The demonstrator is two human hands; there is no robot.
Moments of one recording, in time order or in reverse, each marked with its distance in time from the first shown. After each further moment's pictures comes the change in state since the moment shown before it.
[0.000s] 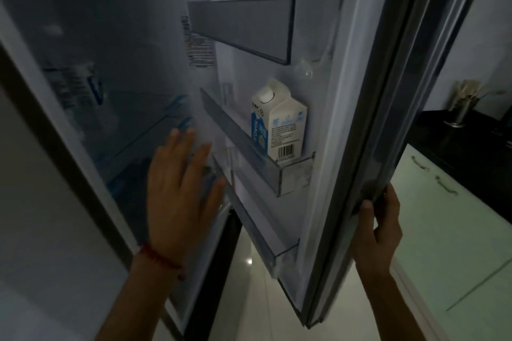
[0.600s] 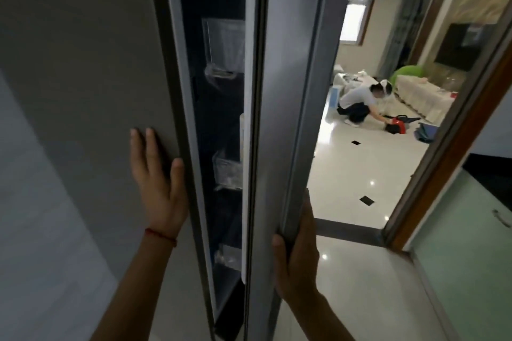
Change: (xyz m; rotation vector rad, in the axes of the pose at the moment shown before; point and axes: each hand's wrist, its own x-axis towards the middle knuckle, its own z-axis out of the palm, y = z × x) left_hand -0.035 -0.099 -0.057 -0.122 0.295 -0.571; right_hand -0.108 -0.082 0.127 0.177 -0.535 -0.164
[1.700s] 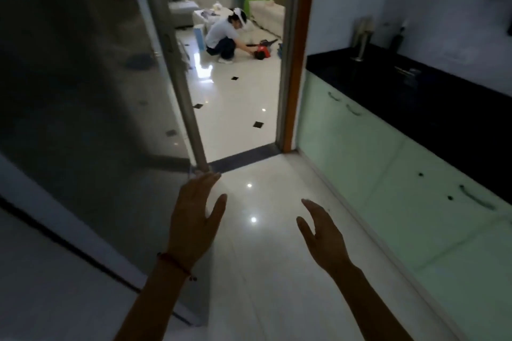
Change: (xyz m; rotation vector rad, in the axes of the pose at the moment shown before) left_hand -0.183 0.113 0.055 -0.240 -0.945 0.256; right_hand -0.165 0.055 -0.220 -0.647 -0.051 0.688
